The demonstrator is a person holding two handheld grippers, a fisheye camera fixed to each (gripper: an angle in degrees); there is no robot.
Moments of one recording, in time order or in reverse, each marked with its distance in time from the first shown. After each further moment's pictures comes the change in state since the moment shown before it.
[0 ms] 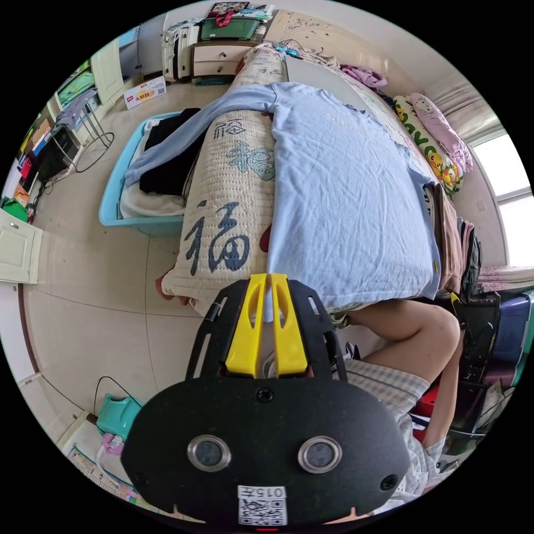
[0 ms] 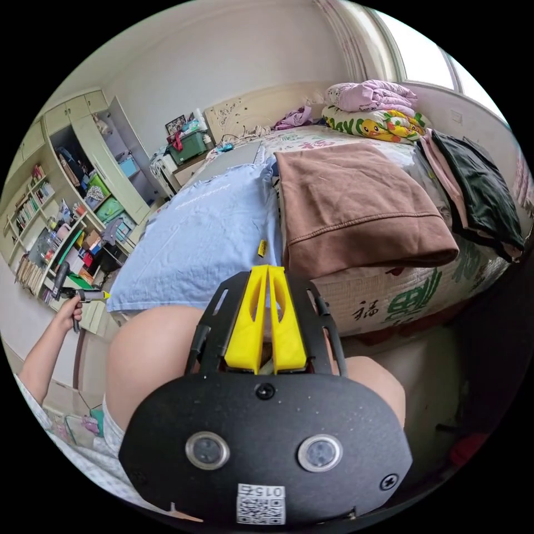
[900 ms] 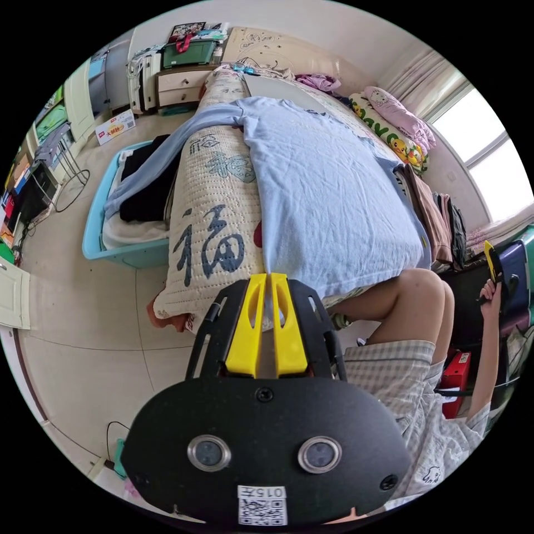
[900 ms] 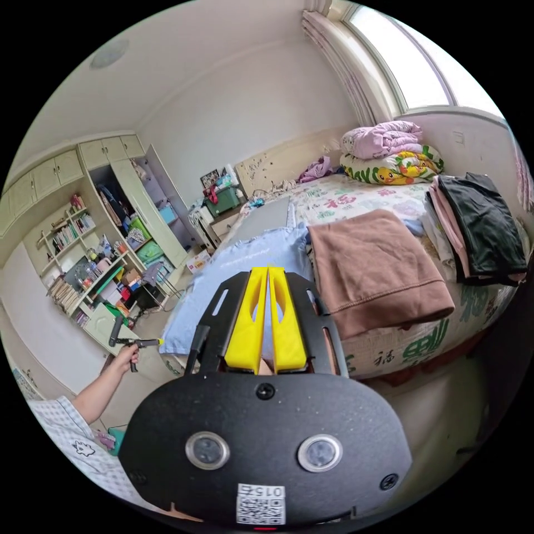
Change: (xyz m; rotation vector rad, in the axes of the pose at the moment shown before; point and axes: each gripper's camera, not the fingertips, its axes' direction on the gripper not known) left arm -0.047 0.042 0.019 0.126 0.061 0.183; right arm -0.260 0.022 -0.049 0.276 -0.194 0.004
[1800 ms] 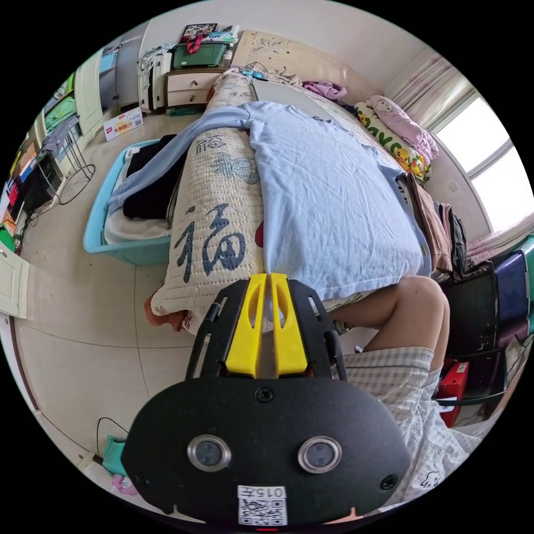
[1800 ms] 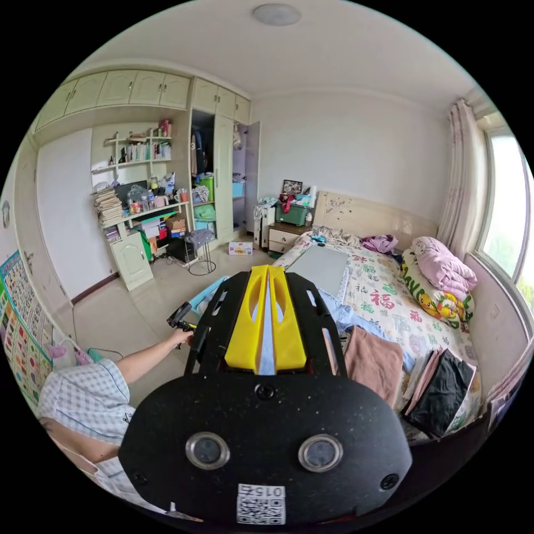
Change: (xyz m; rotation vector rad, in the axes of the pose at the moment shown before) left arm -0.001 0.011 0.028 0.035 0.007 -0.039; right arm -0.490 -0.076 -0.094 -0.025 -0.085 -0.572
